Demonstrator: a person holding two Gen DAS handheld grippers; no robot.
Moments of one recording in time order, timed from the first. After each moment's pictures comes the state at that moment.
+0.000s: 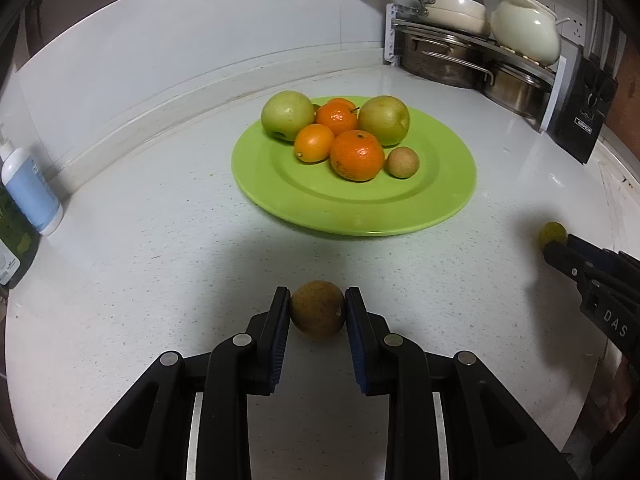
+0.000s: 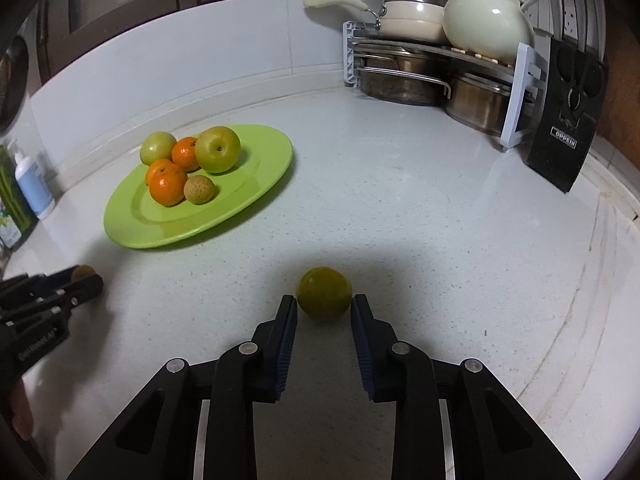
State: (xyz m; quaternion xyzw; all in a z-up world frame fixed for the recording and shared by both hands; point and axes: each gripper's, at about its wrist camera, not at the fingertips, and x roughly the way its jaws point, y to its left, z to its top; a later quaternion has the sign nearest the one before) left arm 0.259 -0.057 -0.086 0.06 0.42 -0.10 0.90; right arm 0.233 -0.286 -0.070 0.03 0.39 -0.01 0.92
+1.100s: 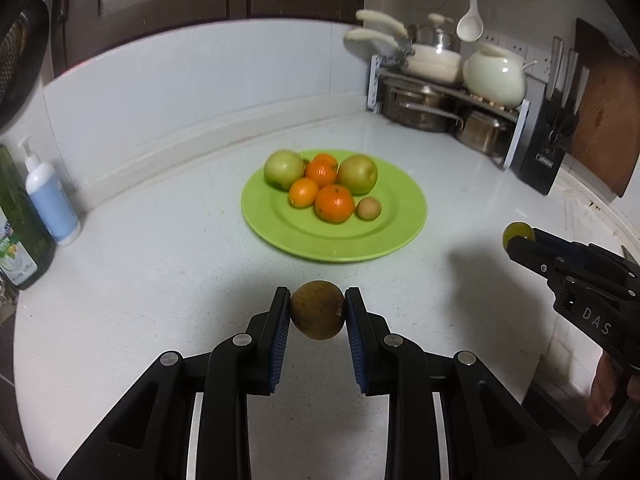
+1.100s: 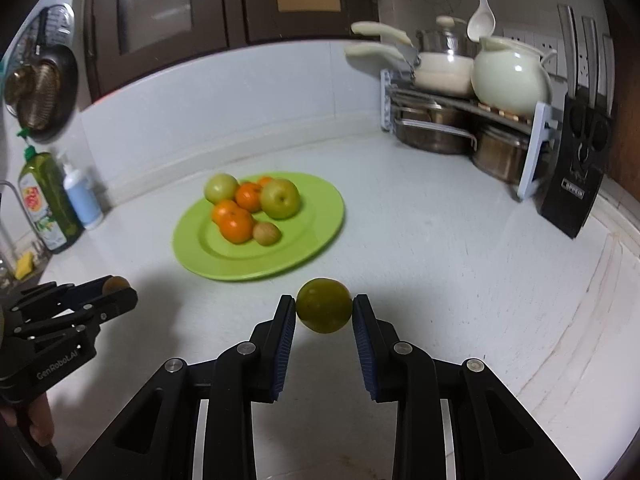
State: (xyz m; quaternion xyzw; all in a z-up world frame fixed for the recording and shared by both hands) left arm 0.209 -0.044 -0.032 0.03 0.36 -0.13 0.92; right arm 0.199 -0.260 -0.015 0.02 0.33 0.05 0.94
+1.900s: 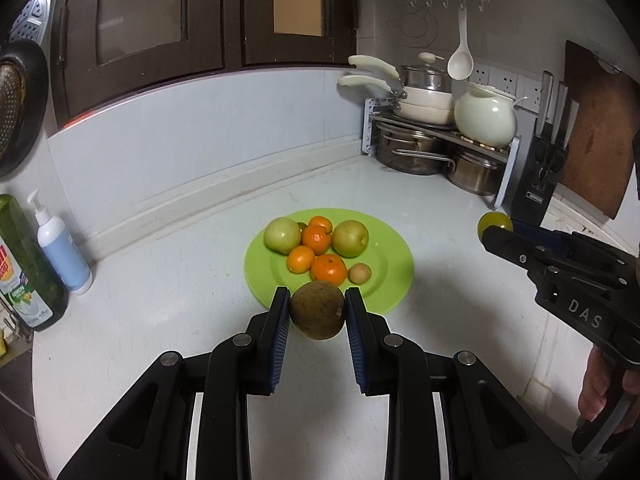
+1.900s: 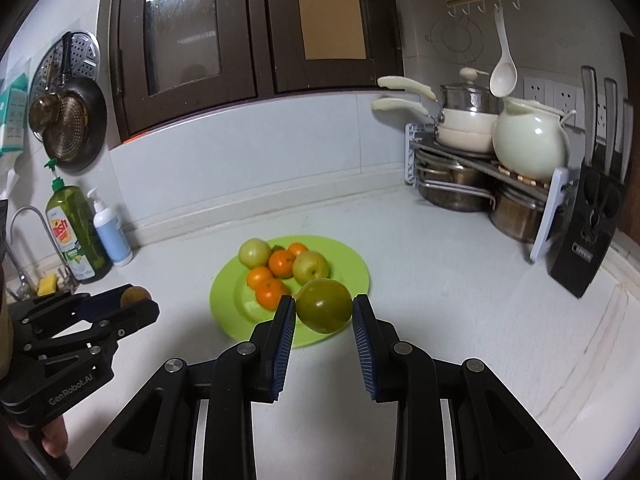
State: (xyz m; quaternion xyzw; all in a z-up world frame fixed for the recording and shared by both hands) left arm 0.222 -0.055 0.020 0.04 0.31 -0.13 0.94; right arm 0.217 -0.252 0.040 0.01 0.27 0.08 0.96
